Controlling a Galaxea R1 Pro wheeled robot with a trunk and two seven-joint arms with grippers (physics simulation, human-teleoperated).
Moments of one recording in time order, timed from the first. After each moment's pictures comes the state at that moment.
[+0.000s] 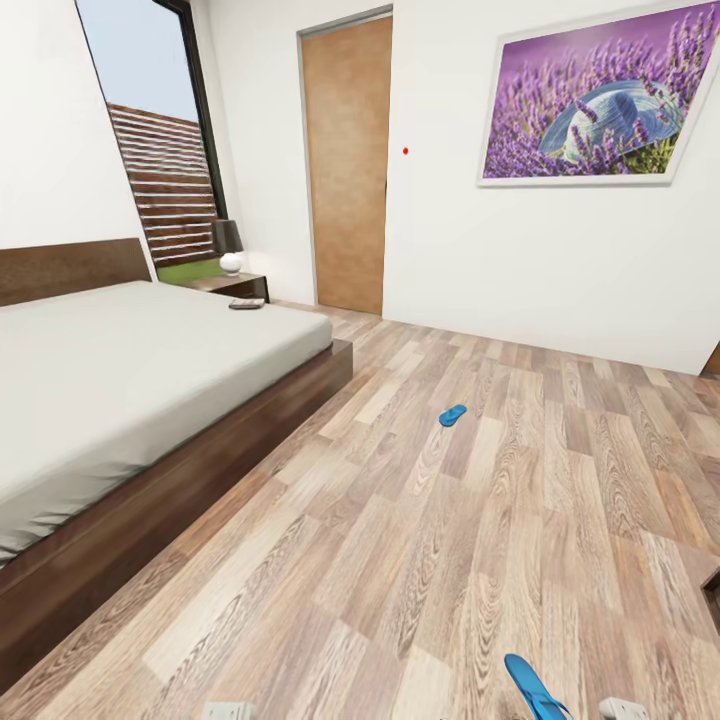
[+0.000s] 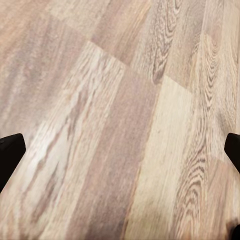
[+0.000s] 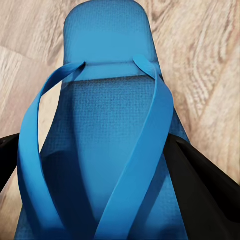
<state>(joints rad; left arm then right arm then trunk) -0.03 0.02 0.10 -0.82 0.15 0.10 -0.56 -0.39 -0.36 0.00 -0.09 -0.31 -0.03 0.74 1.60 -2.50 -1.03</state>
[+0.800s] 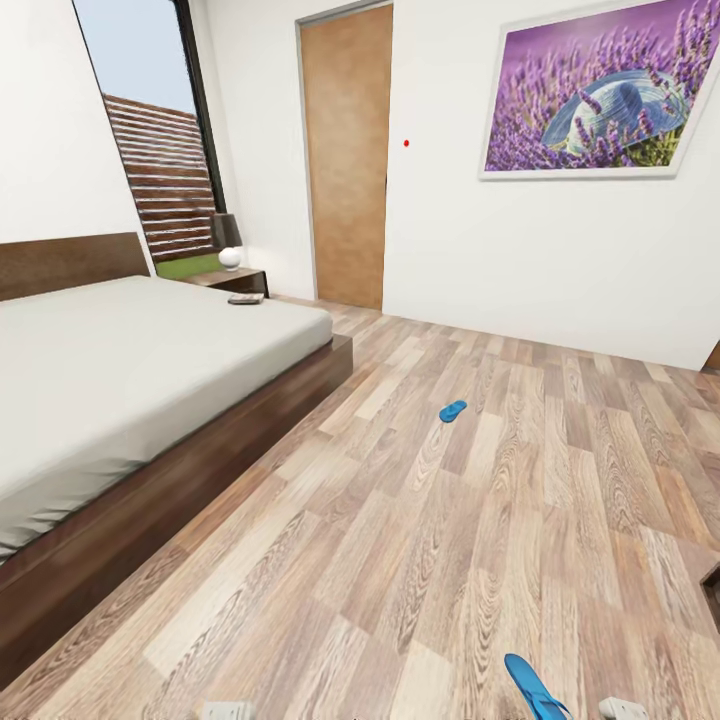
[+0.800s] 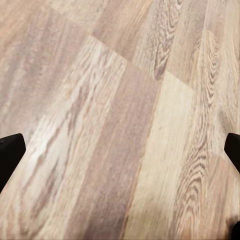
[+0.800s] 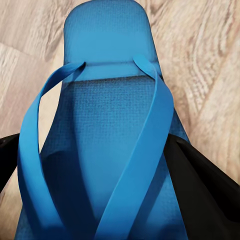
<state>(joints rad) -0.03 0.02 0.10 -0.82 0.15 0.10 -0.56 -0.39 -0.36 0.00 -0.09 -0.31 -0.03 0.74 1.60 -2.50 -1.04</state>
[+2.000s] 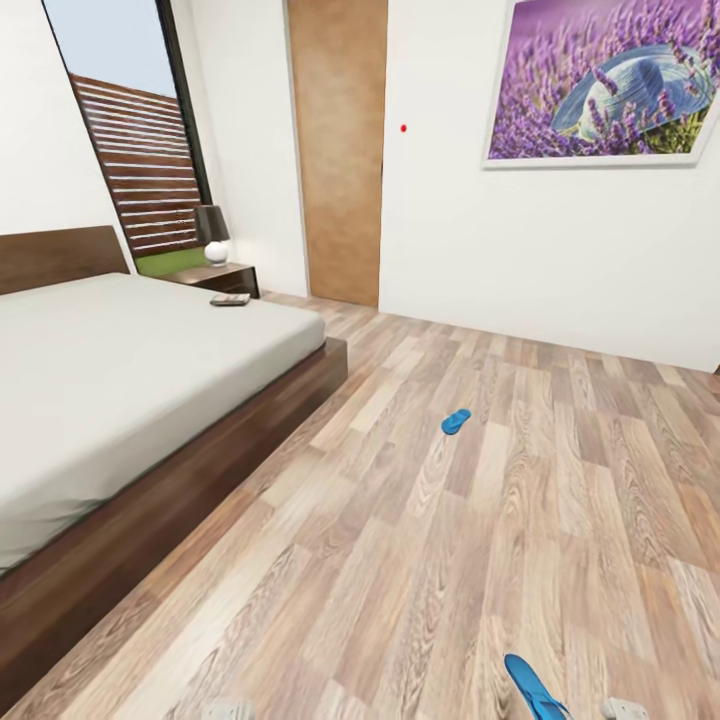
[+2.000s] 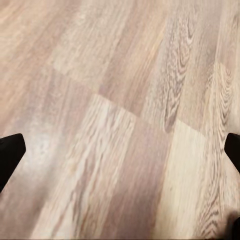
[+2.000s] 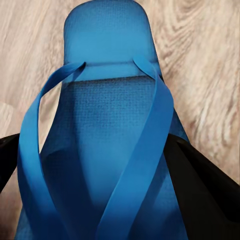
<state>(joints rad) -0.03 0.02 0.10 -0.82 0.15 0.10 -0.56 -0.39 -0.36 0.00 -0.09 -0.31 -0.03 0.74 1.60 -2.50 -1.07</state>
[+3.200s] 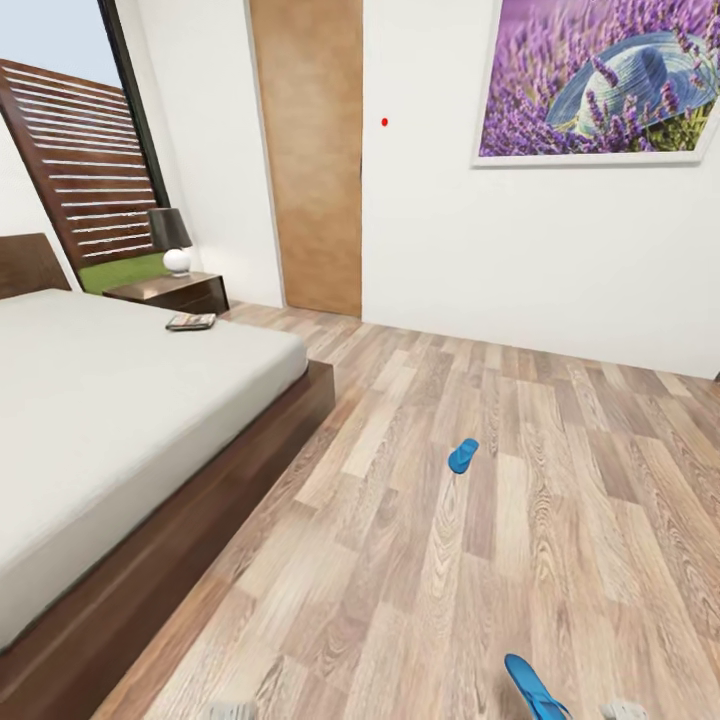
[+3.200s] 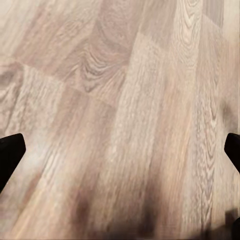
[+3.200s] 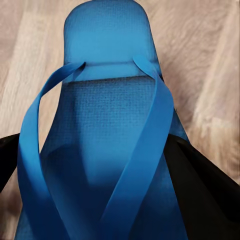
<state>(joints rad) -0.03 0.02 0.10 -0.82 0.15 0.10 -0.56 -0.39 -0.36 0.00 -0.09 -0.31 -0.03 0.74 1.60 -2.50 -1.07</state>
